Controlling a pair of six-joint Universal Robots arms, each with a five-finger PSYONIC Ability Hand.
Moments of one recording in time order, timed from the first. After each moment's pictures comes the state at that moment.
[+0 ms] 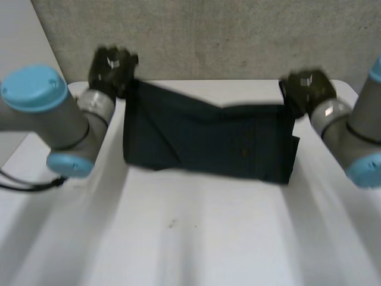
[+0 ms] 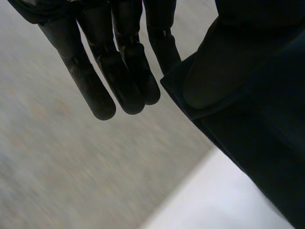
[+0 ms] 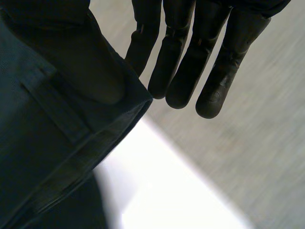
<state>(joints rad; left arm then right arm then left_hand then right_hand) 4.31 -2.15 -1.20 3.53 -1.52 3.56 1.86 -1.08 1.25 -0.07 1.45 2.70 1.10 1.20 1.19 1.20 0.96 0.97 1.18 1.18 1.19 0.99</state>
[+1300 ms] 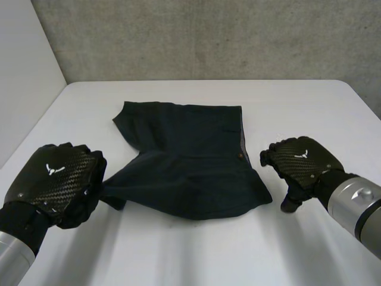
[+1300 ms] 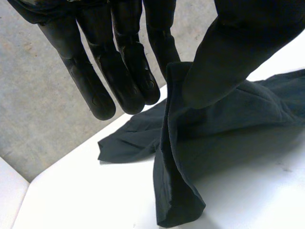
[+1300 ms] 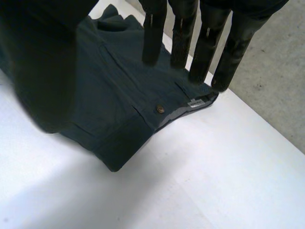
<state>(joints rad) 4.31 -1.17 -2.07 3.07 -1.53 3.42 1.88 -1.56 1.84 0.11 1.30 2.69 1.10 1.20 1.19 1.20 0.96 0.40 0.45 0.46 0.46 0.28</state>
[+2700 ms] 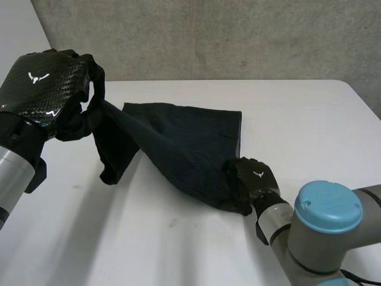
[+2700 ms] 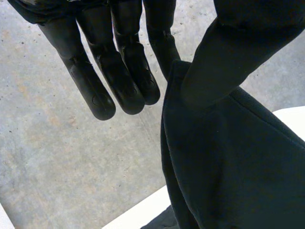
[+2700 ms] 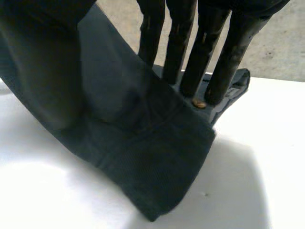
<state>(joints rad) 4.28 -1.28 -1.80 3.22 -1.53 3.30 2.15 -1.08 1.83 -0.52 1.58 3.35 1.10 1.20 1.19 1.20 0.96 0.56 0.65 0.64 0.64 0.45</state>
